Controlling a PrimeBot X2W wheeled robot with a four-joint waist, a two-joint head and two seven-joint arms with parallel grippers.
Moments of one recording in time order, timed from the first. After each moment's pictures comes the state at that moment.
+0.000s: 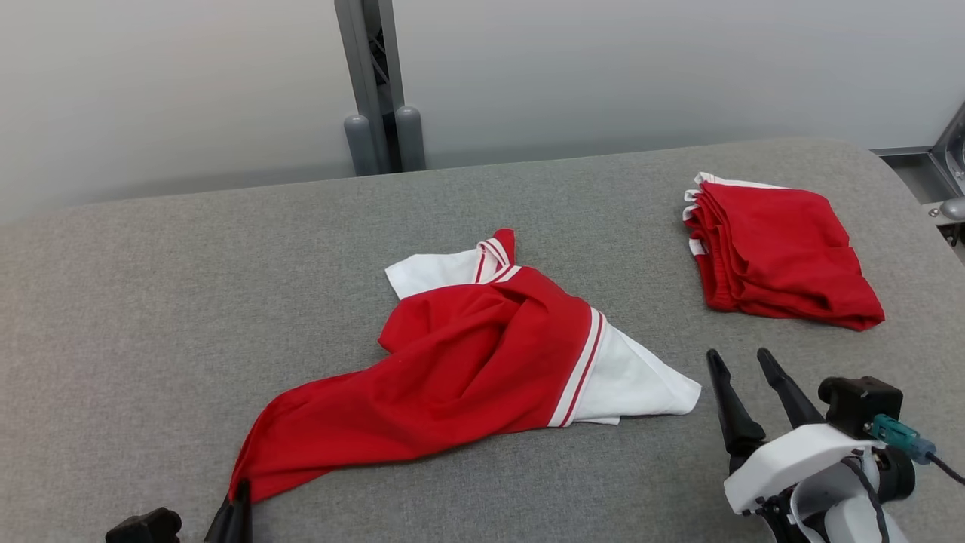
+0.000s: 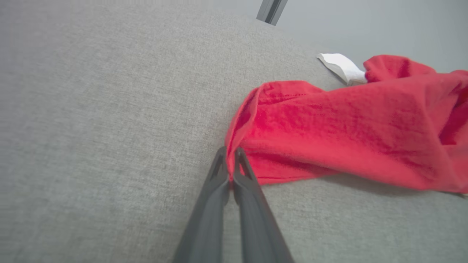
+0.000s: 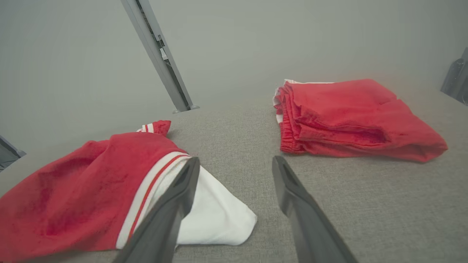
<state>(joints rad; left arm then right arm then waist) -0.01 0.24 -0.32 0.52 -0.78 0.08 -0.26 -0.17 -0.05 0.09 0.36 0.34 0.13 -0.10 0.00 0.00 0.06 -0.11</state>
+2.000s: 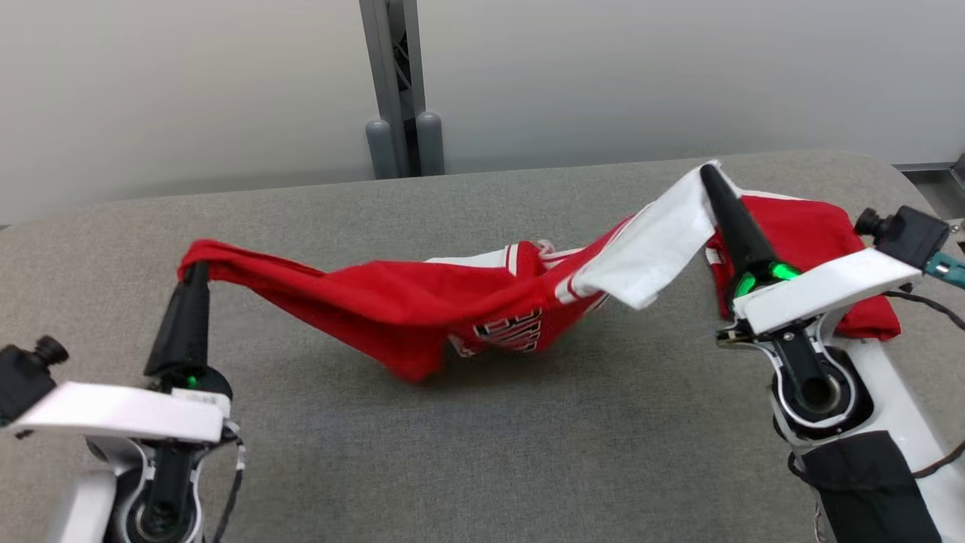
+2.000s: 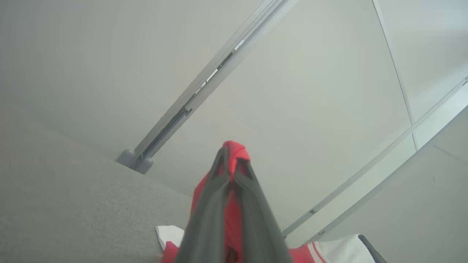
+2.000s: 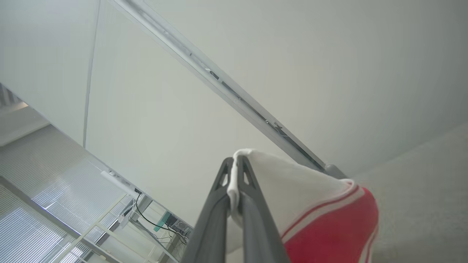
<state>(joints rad) -0.12 0.22 -0.10 -0.06 -1.08 0.01 -0.06 -0.49 -0.10 0.25 0.31 1.14 0.13 0.00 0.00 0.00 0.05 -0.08</state>
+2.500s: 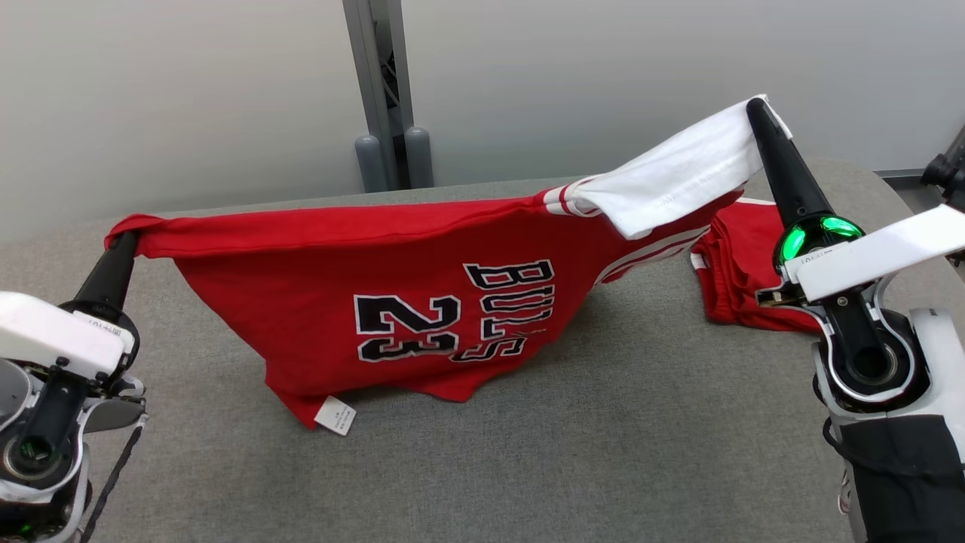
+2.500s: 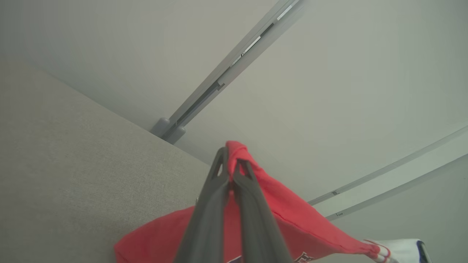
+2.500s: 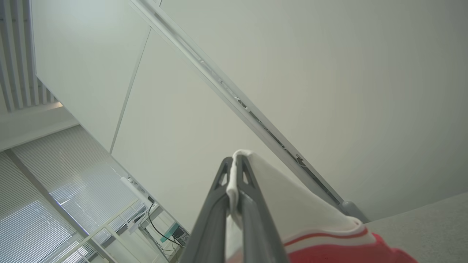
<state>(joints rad) -0.21 0.38 0.00 -0.23 -1.24 0.40 0.29 -0.50 -0.08 0.10 0.12 1.10 0.13 0.12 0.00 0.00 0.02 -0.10</state>
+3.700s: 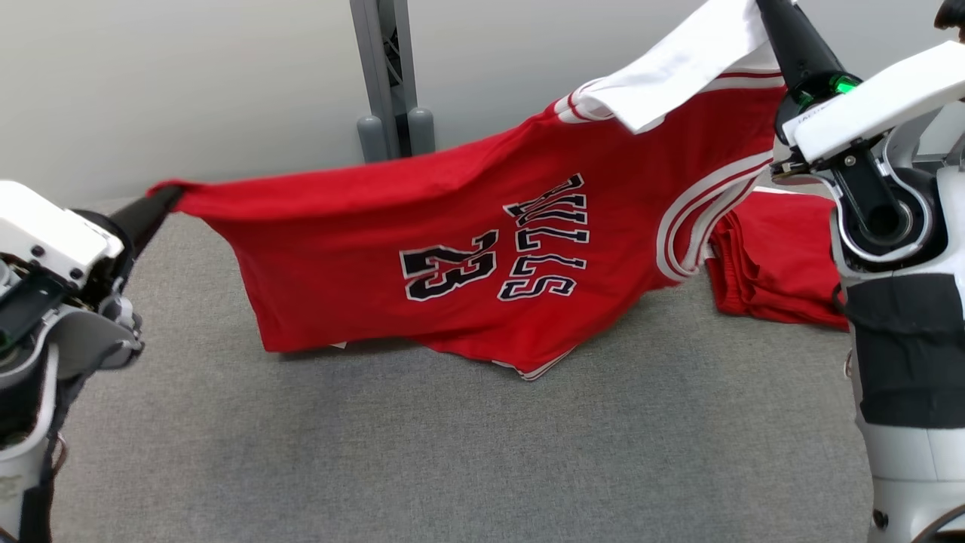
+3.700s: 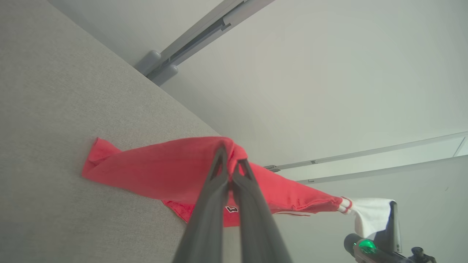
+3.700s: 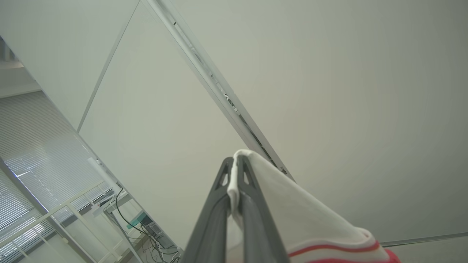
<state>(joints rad) -0.44 0.42 -0.04 -0.16 -1.39 0.73 0.64 -0.82 -0.05 0.04 0.35 0.90 0.13 0.26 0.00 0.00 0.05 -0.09</state>
